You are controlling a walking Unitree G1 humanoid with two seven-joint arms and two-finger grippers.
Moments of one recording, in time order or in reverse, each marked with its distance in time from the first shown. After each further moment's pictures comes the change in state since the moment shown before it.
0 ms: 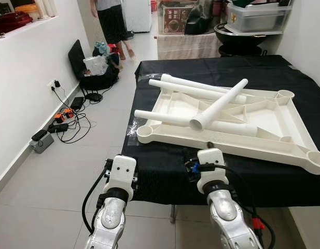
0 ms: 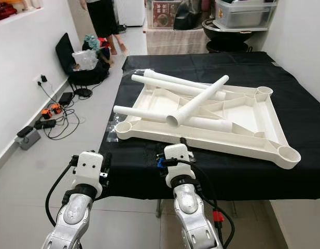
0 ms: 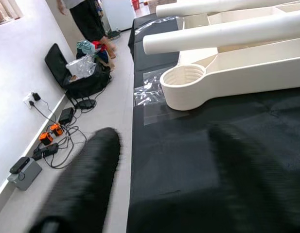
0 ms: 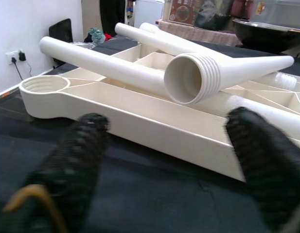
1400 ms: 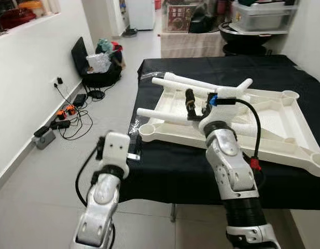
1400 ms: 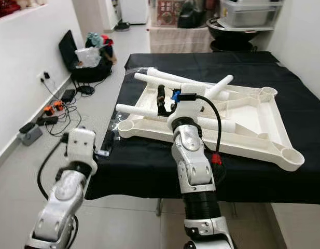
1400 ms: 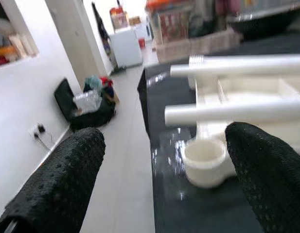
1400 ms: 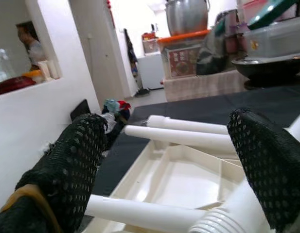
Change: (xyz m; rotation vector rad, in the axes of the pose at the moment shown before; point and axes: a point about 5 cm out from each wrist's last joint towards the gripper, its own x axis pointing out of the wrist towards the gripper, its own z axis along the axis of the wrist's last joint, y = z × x) left arm 0.028 0.023 0.058 -0.035 -0.186 0.003; right arm 0.073 -0.020 0.103 0.306 -0.229 -0.042
